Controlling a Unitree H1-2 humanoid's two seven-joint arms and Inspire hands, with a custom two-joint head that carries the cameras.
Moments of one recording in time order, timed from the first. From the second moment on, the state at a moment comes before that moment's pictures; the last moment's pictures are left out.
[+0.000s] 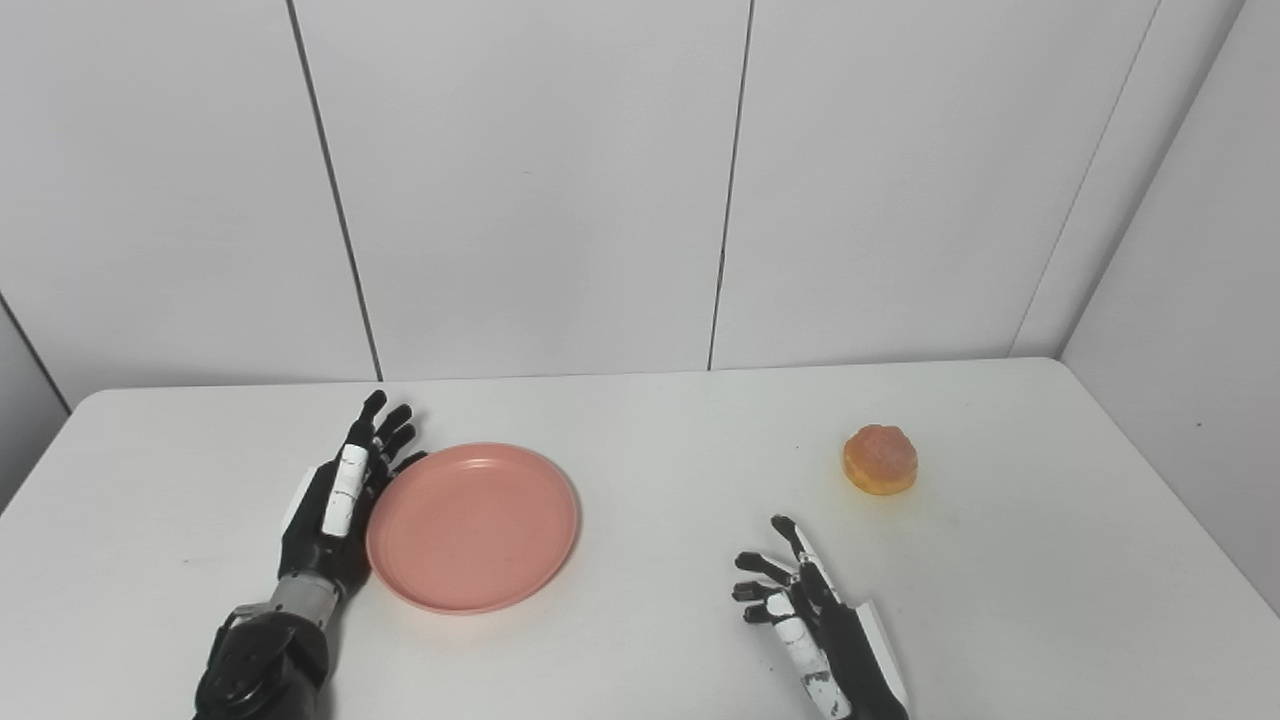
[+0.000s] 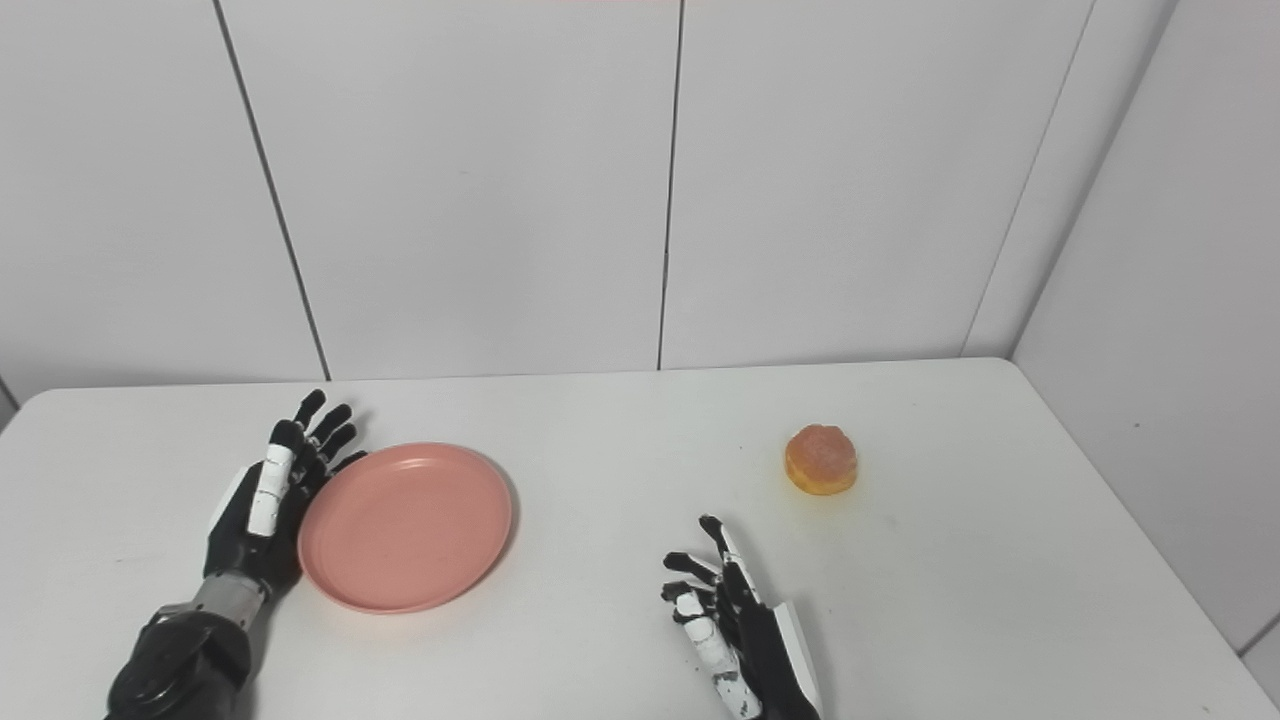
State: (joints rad) left arm -0.52 0.19 0.13 0.57 -0.28 -0.10 -0.27; right arm 0.01 0.02 0.17 -0.05 -0.20 -0.06 -0.06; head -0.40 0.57
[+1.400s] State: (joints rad) left arm -0.44 0.09 0.08 0.36 -0.21 0.05 -0.16; right arm -0.01 0.07 0.20 -0.04 -0.30 -0.03 -0.10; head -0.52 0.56
